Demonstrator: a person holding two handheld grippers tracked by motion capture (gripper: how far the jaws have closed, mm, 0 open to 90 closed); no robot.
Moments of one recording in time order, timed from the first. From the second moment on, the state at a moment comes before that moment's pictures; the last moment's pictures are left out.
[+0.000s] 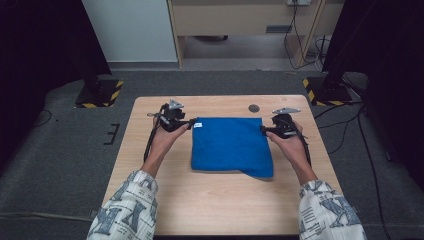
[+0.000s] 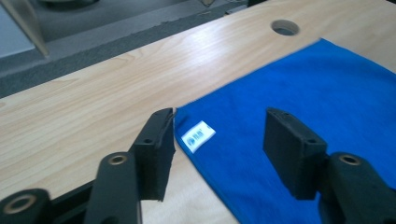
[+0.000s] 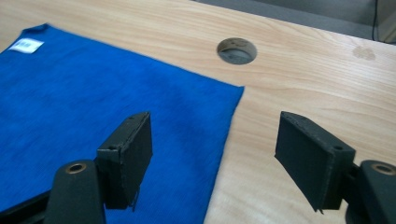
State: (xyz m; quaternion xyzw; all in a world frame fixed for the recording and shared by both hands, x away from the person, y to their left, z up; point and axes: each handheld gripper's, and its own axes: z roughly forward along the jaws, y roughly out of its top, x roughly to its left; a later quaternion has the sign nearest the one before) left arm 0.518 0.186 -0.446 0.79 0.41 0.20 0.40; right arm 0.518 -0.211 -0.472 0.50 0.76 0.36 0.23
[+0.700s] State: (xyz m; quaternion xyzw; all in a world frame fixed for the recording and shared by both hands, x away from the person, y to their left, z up) left arm 0.440 0.196 -0.456 0.79 0.38 0.19 0.44; right arm 0.453 -0.207 -0.463 0.43 0.77 0.40 0.22
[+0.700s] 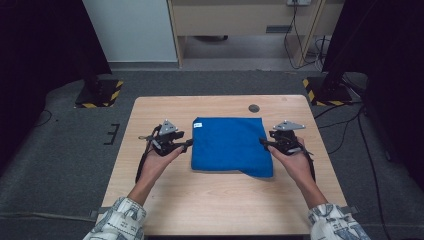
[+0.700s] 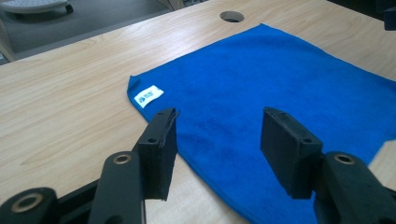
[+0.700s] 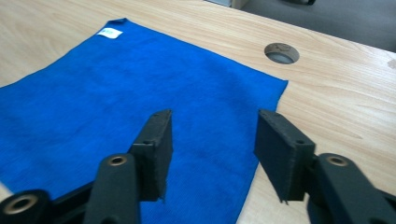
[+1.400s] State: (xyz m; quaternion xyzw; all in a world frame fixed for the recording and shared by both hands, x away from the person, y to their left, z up) left arm 0.398 0.208 -0.488 0.80 0.37 0.18 0.43; right arm 0.410 -0.230 -0.484 0.44 0.77 0.41 0.21
